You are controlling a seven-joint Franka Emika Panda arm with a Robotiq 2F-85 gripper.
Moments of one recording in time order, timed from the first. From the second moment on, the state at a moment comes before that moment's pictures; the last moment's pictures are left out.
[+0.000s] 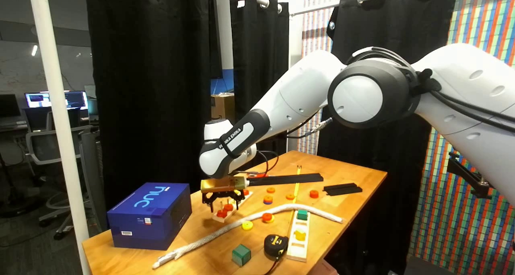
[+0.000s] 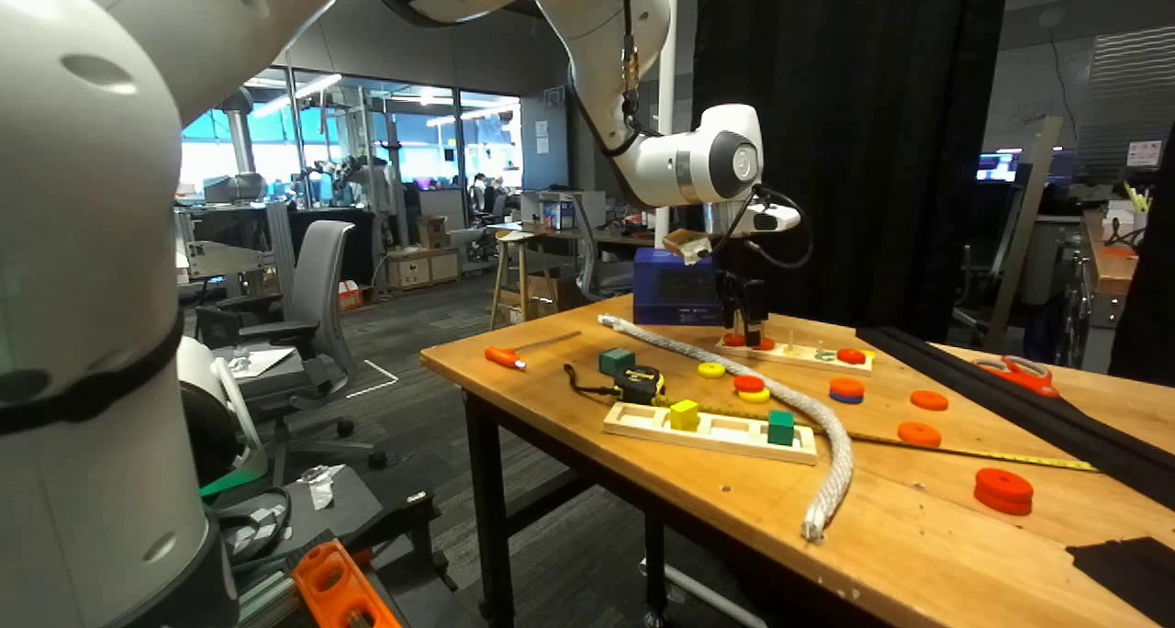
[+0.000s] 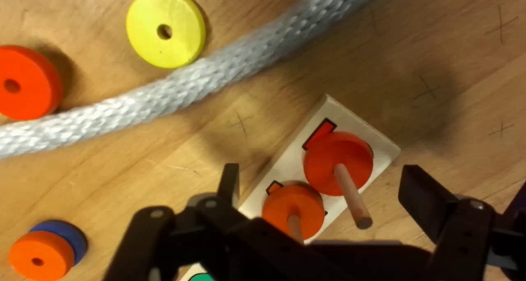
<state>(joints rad) 0.24 0.77 -0.12 -1.47 -0.02 2.31 0.81</state>
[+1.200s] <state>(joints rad) 0.24 0.78 -0.12 -1.45 -0.02 2.28 0.82</state>
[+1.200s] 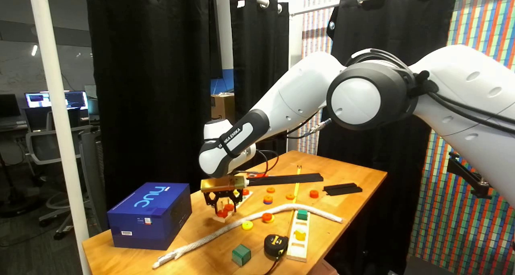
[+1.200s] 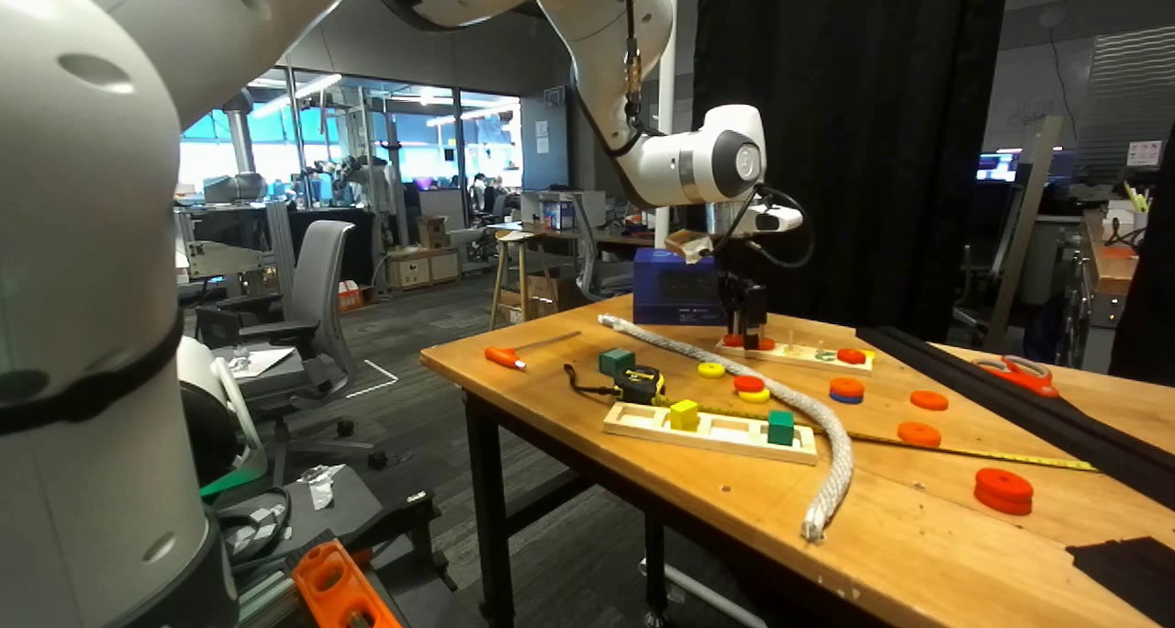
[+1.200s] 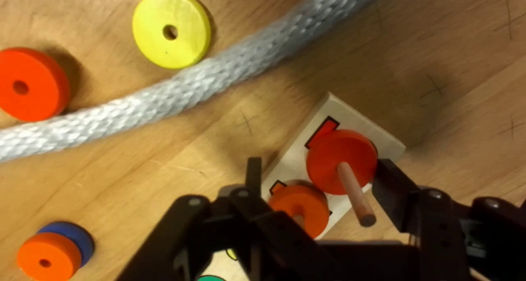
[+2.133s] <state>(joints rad) 0.24 0.79 -0.12 -1.43 -0.02 2.28 0.82</state>
